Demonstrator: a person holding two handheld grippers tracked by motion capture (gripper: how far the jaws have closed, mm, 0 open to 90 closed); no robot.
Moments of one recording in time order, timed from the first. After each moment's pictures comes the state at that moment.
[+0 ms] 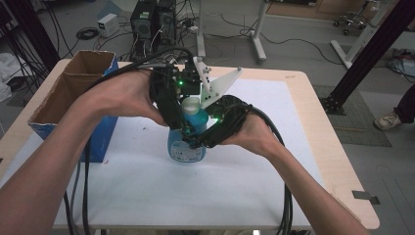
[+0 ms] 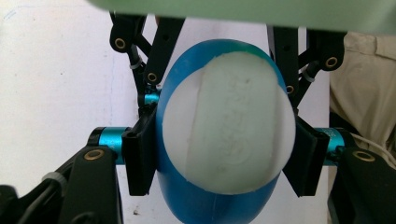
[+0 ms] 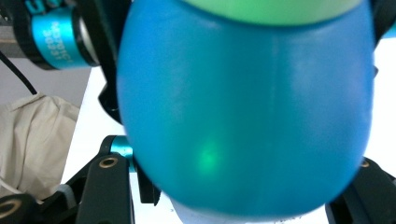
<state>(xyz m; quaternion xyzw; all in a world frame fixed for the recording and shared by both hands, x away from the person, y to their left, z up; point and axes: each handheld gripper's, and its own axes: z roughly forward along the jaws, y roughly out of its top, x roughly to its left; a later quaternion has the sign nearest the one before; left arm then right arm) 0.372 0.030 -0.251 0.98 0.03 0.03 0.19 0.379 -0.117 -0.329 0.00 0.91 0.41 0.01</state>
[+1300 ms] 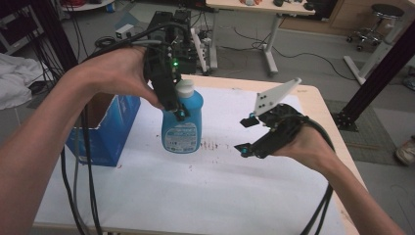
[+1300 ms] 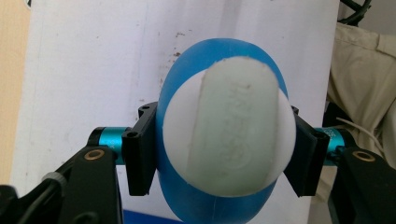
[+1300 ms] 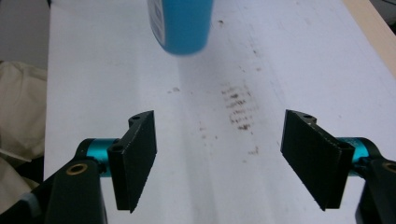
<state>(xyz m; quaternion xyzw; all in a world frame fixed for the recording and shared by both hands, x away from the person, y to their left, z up) 0.382 0.069 -0.196 0.98 0.09 0.04 0.17 0.374 -0.190 -0.305 0.08 0.93 0.34 0.07</state>
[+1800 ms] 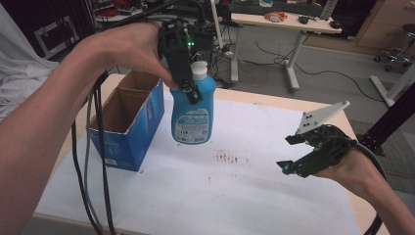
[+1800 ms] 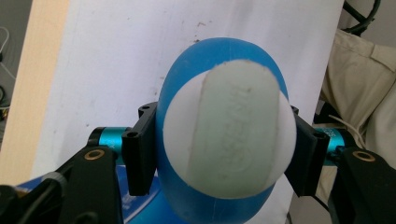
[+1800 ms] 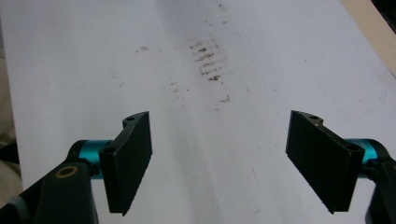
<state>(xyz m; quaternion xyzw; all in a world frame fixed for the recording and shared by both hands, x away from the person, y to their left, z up) 0.390 0.101 -0.143 0.98 0.15 0.04 0.16 0.377 -0.225 -0.306 0.13 0.94 0.30 0.10</state>
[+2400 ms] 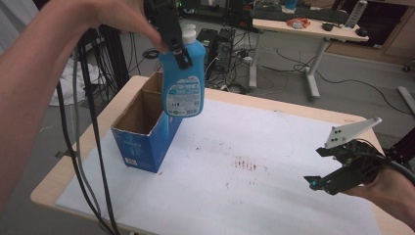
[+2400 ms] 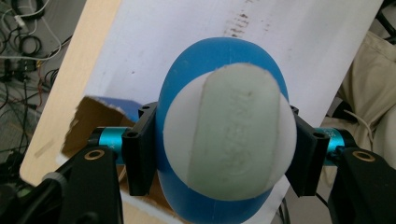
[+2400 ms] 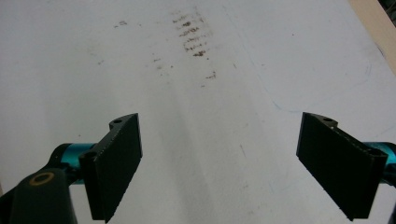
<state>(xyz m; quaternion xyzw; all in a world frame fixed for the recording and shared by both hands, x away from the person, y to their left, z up) 0.398 0.175 -0.088 0.96 0.23 0.08 0.15 0.378 -0.233 -0.312 0.15 0.95 0.26 0.12</state>
